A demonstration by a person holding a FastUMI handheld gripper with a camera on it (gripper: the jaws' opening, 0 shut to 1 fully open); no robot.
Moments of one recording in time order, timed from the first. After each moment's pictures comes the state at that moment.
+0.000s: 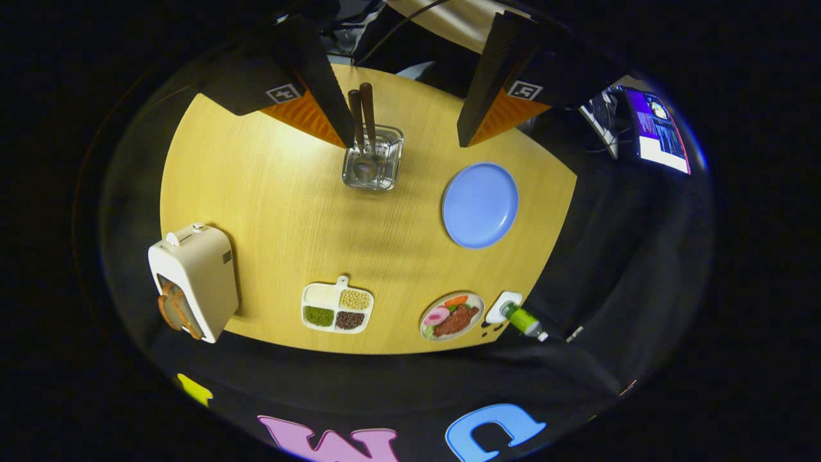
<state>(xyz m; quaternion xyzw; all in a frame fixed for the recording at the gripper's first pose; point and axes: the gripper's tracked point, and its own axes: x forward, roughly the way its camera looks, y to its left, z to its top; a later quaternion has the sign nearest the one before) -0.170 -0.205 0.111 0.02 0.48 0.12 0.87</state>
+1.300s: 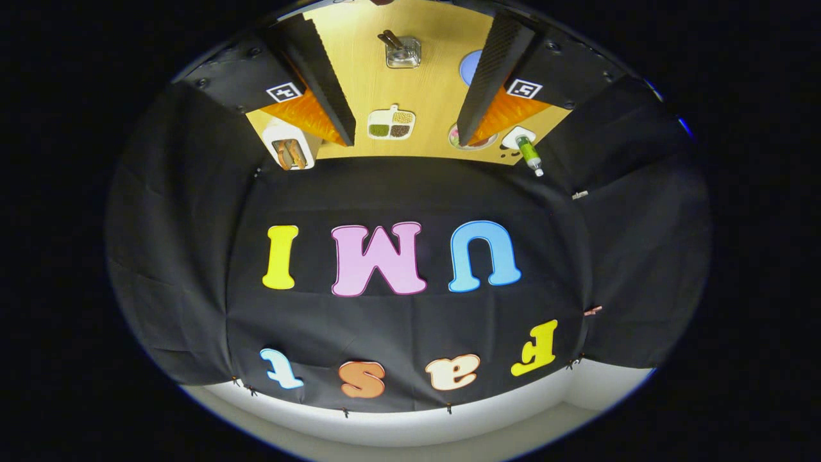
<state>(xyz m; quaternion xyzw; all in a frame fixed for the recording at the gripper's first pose) -0.226 -0.208 0.334 -0.01 0.03 0.03 1.00</state>
